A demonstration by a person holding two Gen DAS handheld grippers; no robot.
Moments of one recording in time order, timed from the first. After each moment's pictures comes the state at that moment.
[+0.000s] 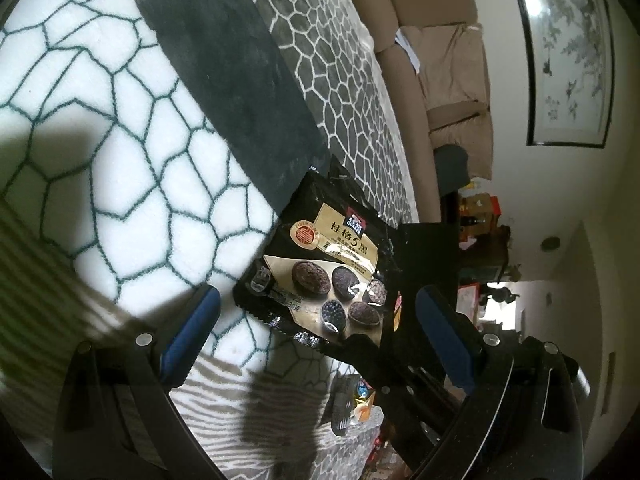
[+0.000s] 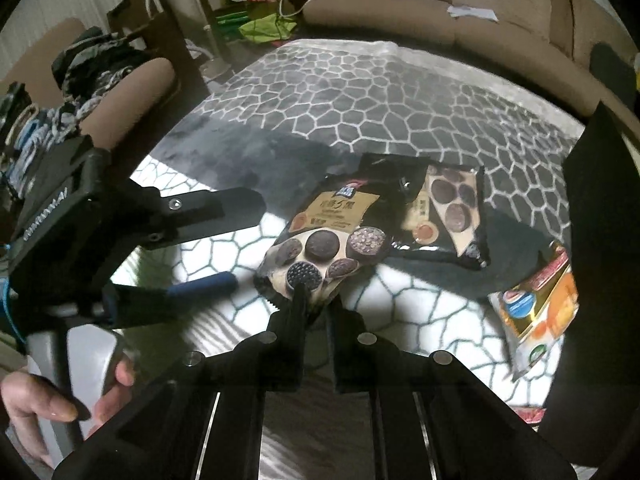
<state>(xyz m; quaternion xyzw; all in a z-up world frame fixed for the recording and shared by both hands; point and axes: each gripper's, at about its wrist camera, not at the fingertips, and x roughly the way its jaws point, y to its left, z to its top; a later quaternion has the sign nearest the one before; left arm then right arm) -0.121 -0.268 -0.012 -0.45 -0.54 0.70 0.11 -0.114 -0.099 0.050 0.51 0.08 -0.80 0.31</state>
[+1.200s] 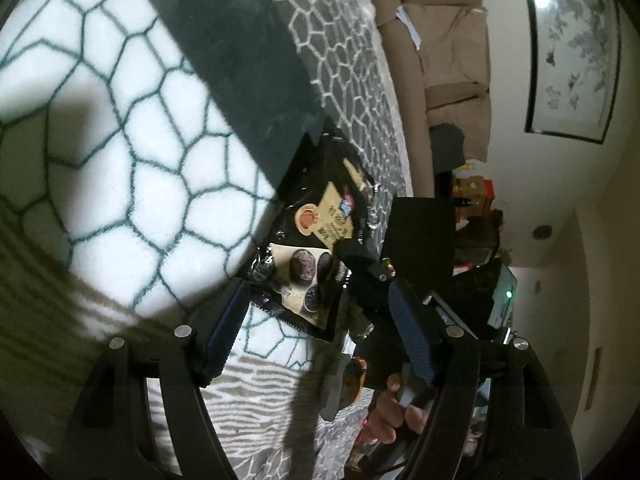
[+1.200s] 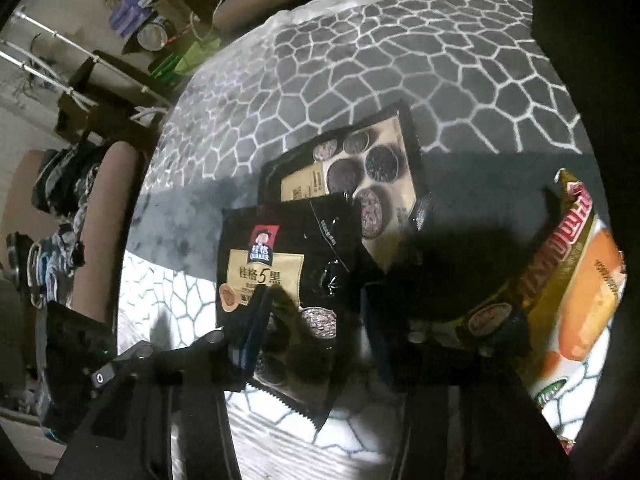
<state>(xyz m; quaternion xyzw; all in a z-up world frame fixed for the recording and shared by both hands) -0.119 -0.255 -0.023 -0.48 -0.56 0.66 0.14 -0.198 -0.042 0.007 0.59 -0.13 -0.75 0.26</state>
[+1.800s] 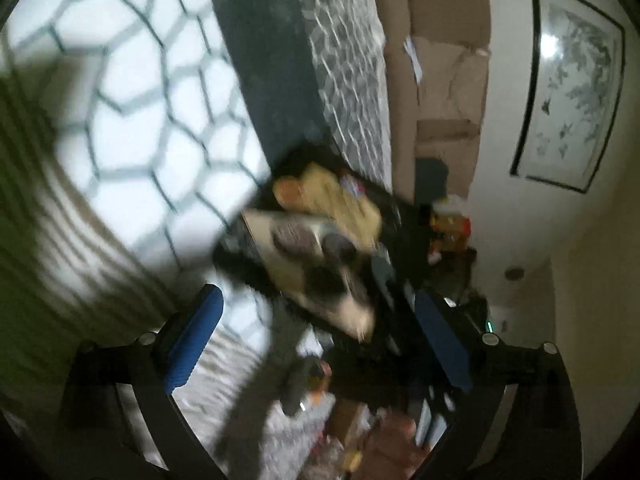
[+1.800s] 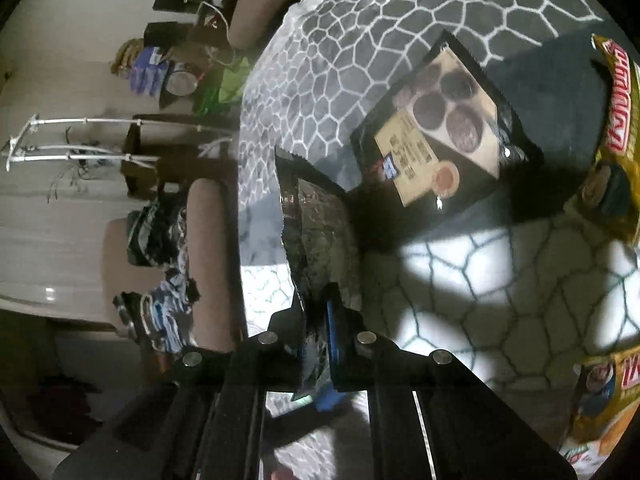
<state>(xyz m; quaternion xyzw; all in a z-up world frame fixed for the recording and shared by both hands) -0.099 -0.257 -0.028 -0.43 -0.63 0.63 0.11 -0.176 -0.042 0.021 0.61 -0.34 -0.65 0.30</state>
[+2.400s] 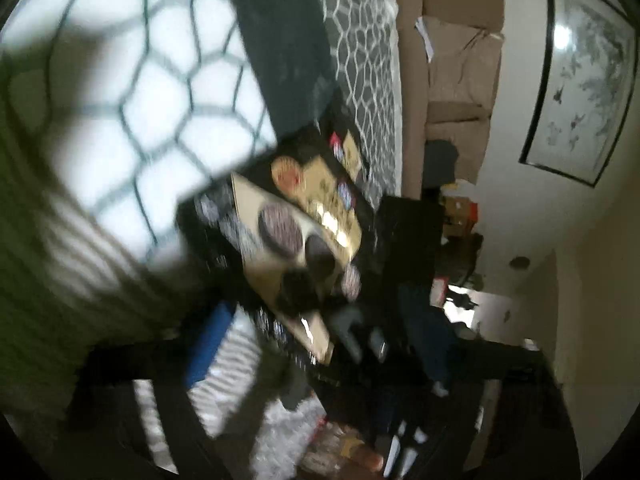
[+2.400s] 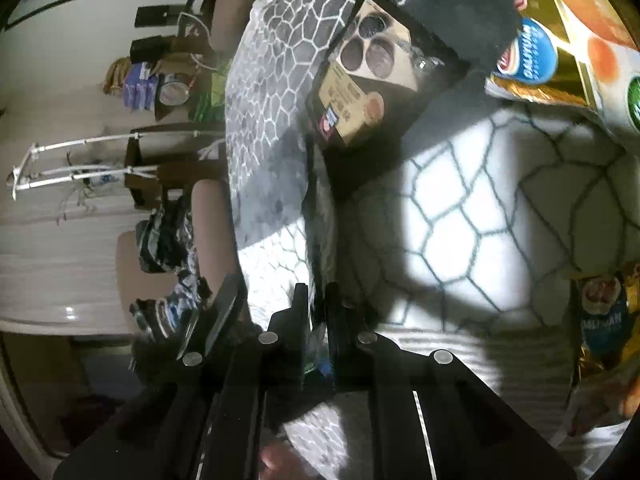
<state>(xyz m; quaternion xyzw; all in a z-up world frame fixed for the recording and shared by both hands) -0.125 -0.227 -0.036 -0.47 -0.62 0.62 0.13 -0.145 -0.015 -0.005 0.62 -0.38 -0.62 0.29</state>
